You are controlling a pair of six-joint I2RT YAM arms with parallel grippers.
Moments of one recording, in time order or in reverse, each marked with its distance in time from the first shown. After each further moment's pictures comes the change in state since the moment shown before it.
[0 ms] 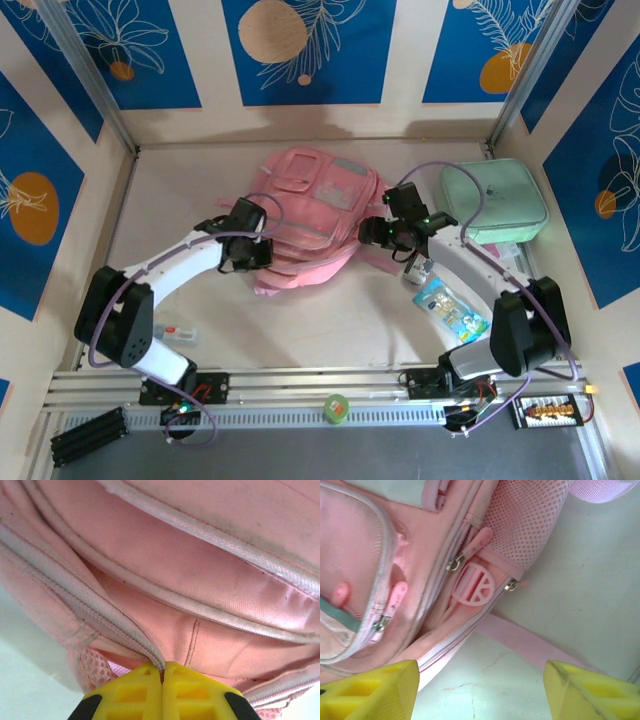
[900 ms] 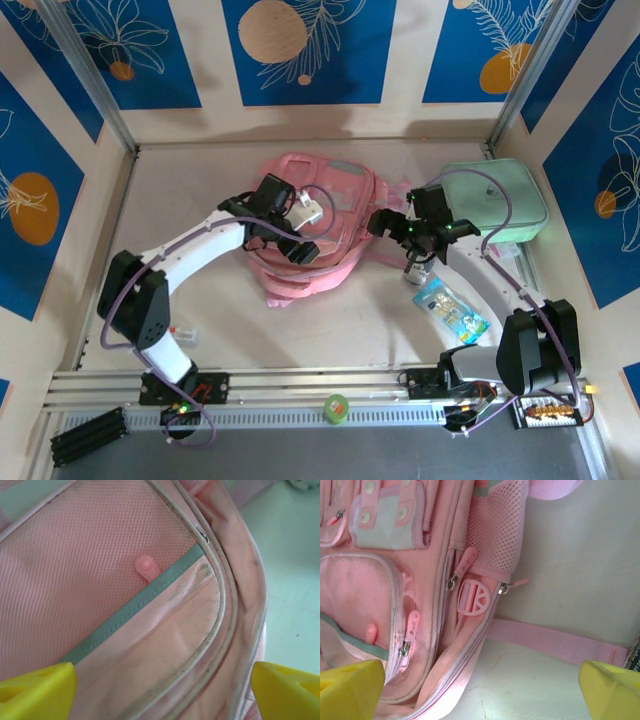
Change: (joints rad) left arm -0.092 0.177 0.335 -0.020 0.135 0.891; right arm -0.129 -0.094 -0.068 0.044 -0.096 0.111
